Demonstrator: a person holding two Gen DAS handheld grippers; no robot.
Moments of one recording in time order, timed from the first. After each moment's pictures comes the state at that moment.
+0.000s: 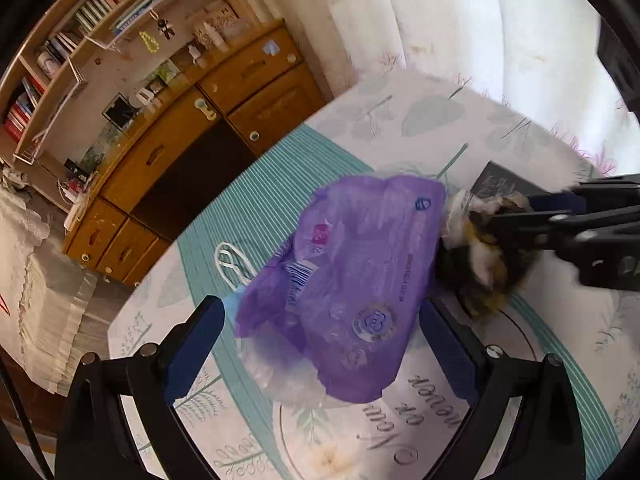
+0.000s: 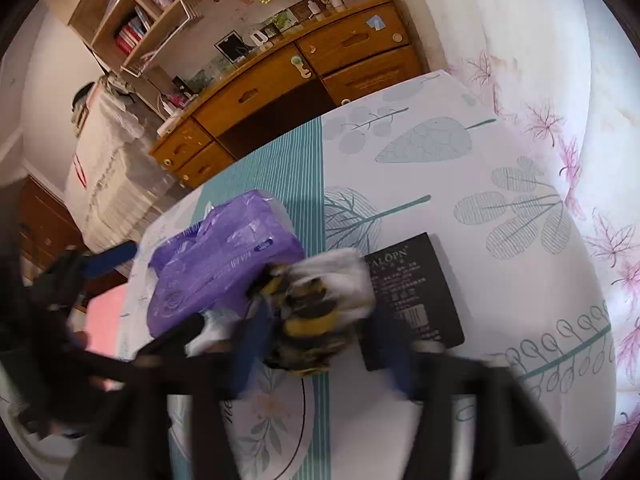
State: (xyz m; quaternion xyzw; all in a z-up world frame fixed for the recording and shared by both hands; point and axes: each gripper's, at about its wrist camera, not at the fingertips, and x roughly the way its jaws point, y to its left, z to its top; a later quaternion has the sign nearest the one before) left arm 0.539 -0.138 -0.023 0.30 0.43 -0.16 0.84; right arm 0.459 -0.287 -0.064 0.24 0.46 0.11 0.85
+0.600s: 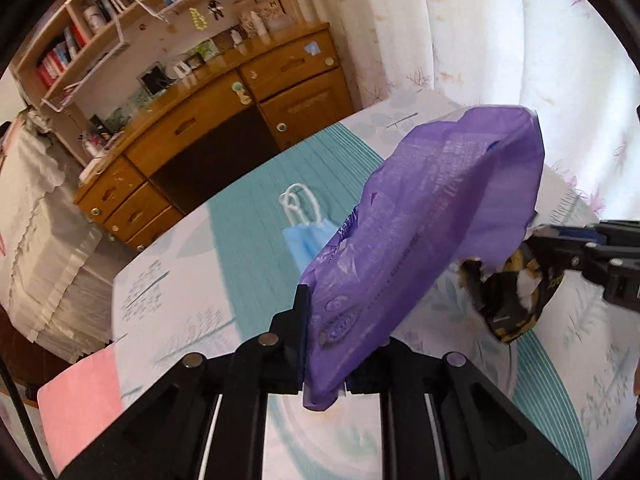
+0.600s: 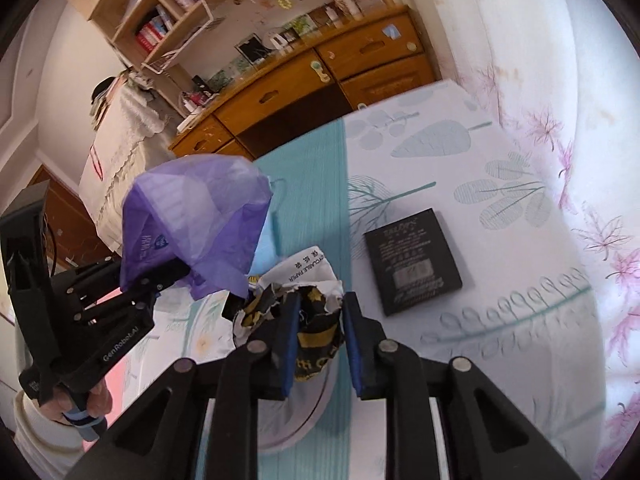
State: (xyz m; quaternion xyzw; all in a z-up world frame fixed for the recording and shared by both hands) left arm 0.487 -0.089 0.018 0.23 0.43 -0.12 0.87; right arm 0.400 -0.270 -0.021 0.20 0.43 0.12 0.87
